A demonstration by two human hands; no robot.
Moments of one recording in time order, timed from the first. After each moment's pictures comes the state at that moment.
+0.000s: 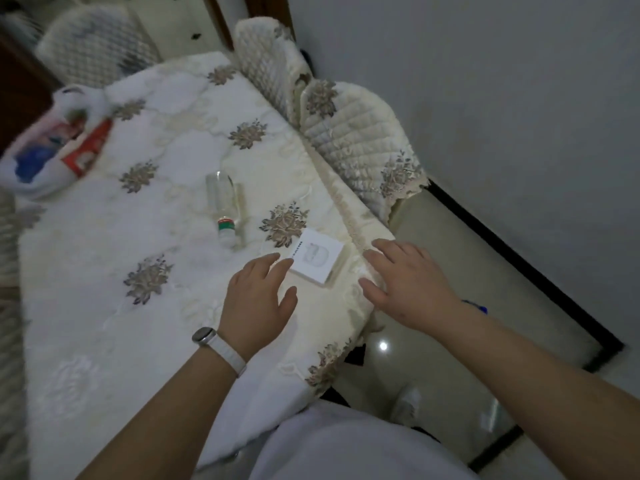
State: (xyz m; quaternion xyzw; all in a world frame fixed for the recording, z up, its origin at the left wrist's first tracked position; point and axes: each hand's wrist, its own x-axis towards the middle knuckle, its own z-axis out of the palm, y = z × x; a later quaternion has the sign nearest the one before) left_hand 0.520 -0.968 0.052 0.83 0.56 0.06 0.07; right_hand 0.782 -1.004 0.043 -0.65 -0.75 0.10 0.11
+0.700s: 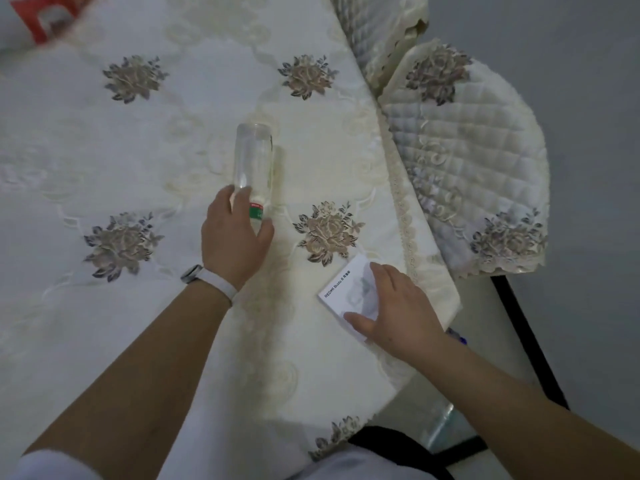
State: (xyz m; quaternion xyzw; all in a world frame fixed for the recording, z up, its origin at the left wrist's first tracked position) left_hand 0.430 -0.787 -0.051 0.62 0.75 0.18 0.14; right_hand 0.699 -0.868 -0.038 -0.63 -0.74 0.23 -0.04
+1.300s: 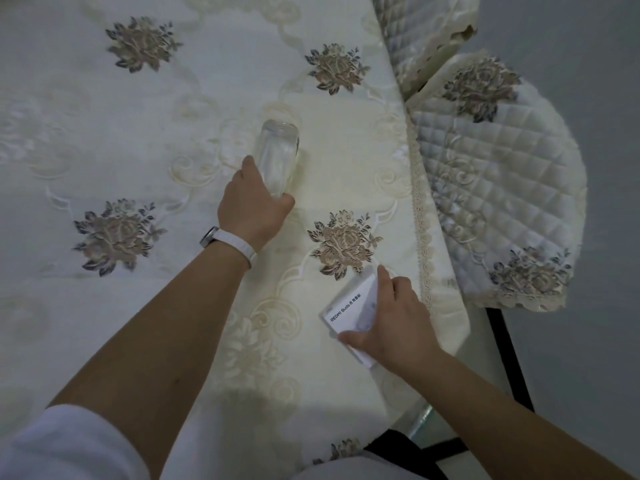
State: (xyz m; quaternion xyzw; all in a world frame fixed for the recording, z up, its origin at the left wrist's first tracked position) left_hand 0.421 -0.718 -0.063 0.51 0.79 0.18 0.26; right_hand 0.662 -0.842 -0.035 -0.66 -0.70 0.23 -0.12
